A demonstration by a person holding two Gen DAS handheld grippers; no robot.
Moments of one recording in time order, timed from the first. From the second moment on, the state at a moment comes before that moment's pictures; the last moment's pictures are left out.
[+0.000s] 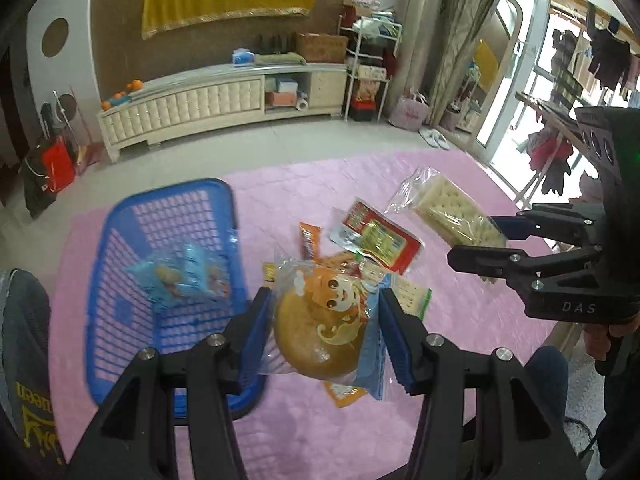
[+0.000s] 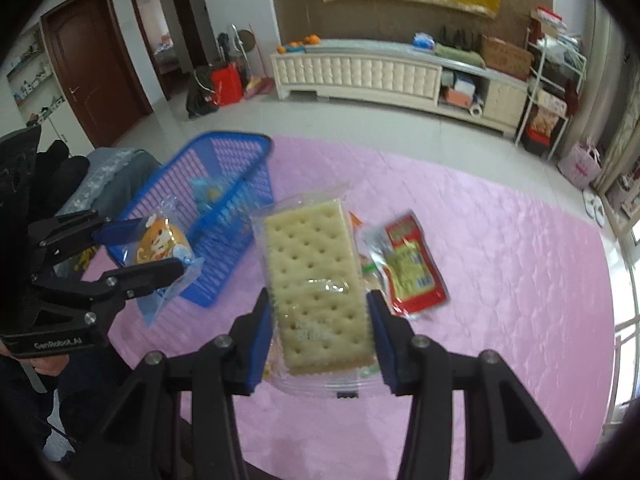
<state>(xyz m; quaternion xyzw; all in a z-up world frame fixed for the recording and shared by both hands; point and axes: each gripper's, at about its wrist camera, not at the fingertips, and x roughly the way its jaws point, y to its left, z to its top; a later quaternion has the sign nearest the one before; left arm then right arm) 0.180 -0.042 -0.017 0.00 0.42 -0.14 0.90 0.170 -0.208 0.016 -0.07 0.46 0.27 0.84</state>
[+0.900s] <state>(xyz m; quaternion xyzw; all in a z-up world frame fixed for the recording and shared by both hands) 0.227 0.101 -0.043 -0.03 0.44 -0.05 0.90 0.221 -0.033 -0.009 -0.11 0.50 0.33 0.79</state>
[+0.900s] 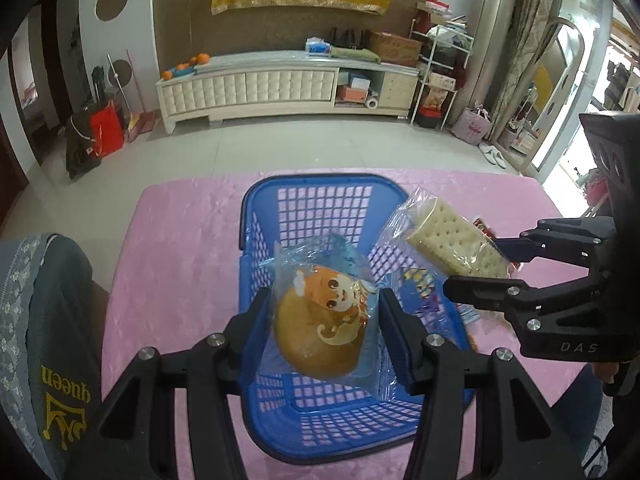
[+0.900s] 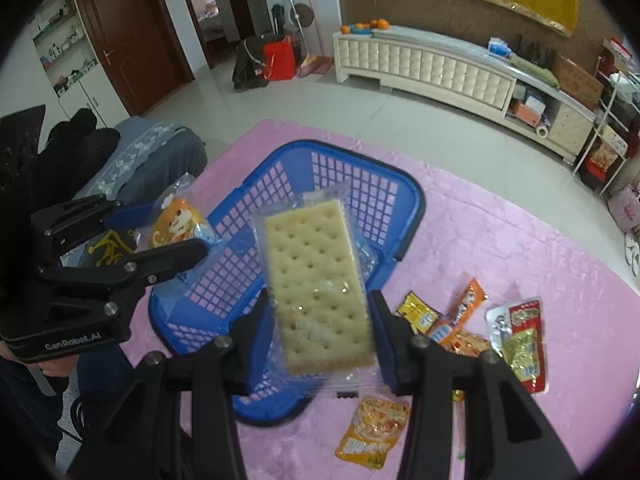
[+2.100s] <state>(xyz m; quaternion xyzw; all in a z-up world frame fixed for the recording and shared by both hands) 0.189 0.024 -0.001 0.04 0.41 -0.09 0.91 0.202 -0.115 0.025 -0.09 0.48 0.26 0.84</state>
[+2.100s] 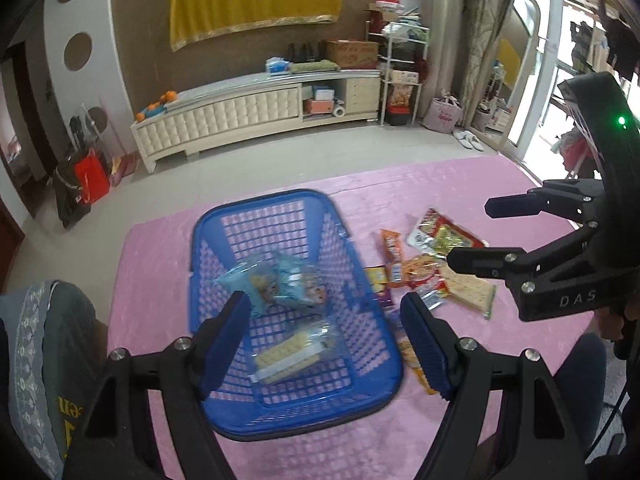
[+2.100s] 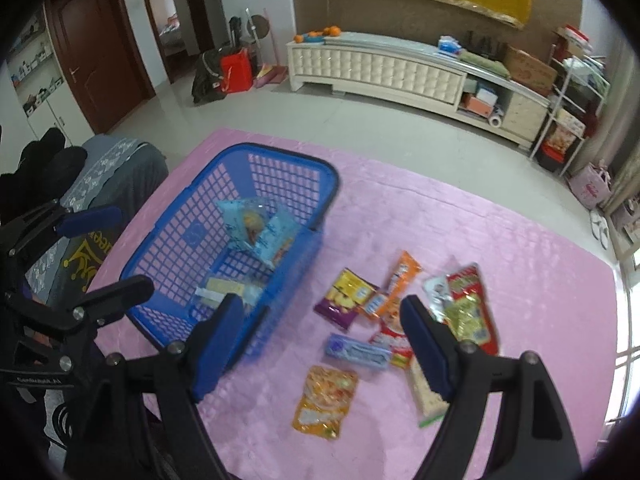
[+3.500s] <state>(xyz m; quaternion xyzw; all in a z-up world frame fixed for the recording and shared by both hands) 0.195 -0.101 -0.192 -0.03 0.59 -0.05 0.81 0.212 -0.258 -0.137 -0.09 0.59 0.24 0.77</state>
